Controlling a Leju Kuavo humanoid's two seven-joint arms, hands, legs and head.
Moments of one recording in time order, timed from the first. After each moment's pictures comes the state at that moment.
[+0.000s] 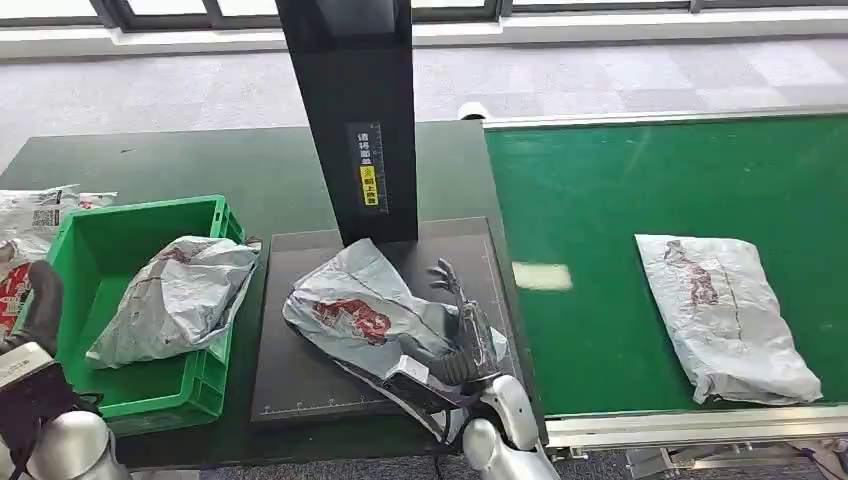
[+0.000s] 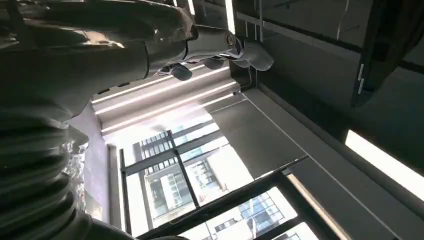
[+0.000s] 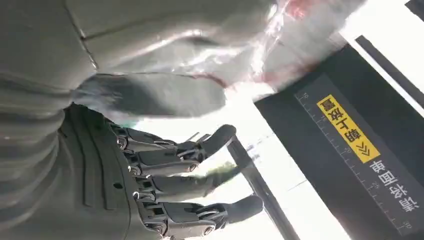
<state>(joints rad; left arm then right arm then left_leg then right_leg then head) -0.12 -0.34 0.39 -1.77 -0.74 0.70 -0.70 -0.15 0.32 0.15 -0.96 0.96 -0.58 -0.51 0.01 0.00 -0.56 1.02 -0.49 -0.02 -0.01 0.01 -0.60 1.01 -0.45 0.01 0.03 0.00</state>
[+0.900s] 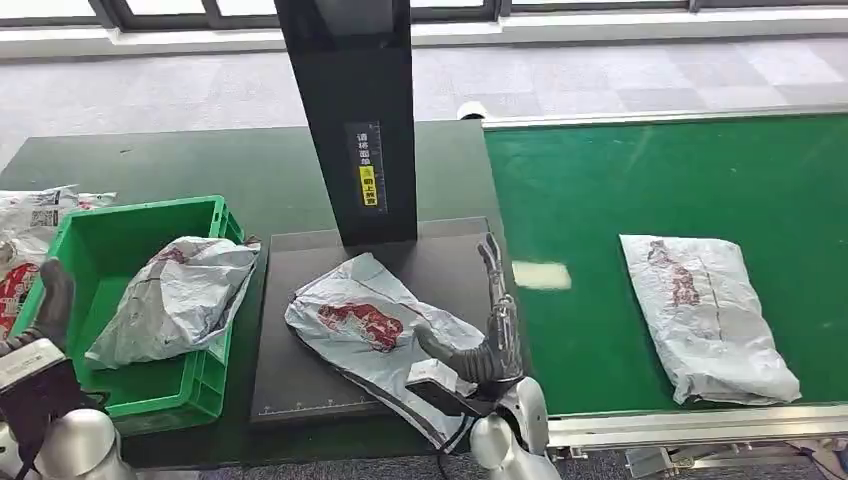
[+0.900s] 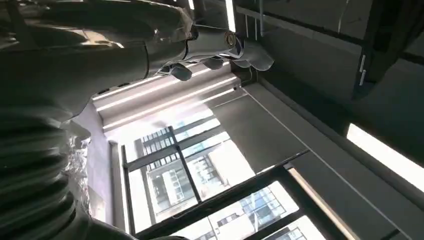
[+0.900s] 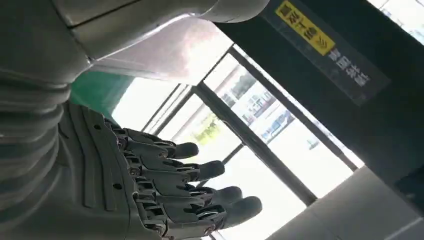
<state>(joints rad) -0.13 -0.34 0.38 -1.75 -0.75 0.70 -0.70 -0.09 0.32 0.15 -1.14 0.80 -0.70 -0.65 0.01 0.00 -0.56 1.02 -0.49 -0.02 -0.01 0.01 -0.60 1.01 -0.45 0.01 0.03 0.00</state>
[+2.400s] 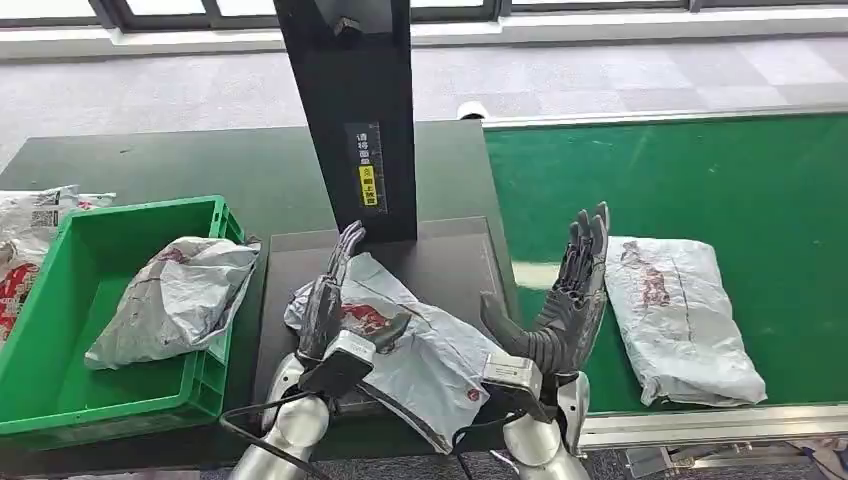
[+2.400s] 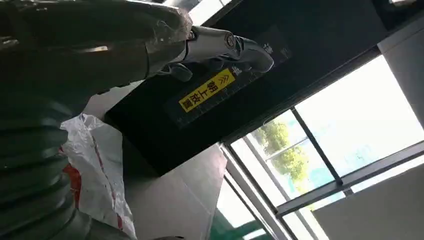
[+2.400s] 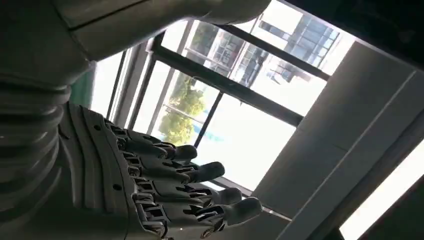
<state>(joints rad) -0.23 -0.35 -0.31 -1.03 -0.64 0.47 -0.67 -0.02 0.32 0.12 -1.50 0.59 -0.70 -0.70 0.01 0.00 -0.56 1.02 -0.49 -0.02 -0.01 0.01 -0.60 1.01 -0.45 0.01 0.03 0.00</state>
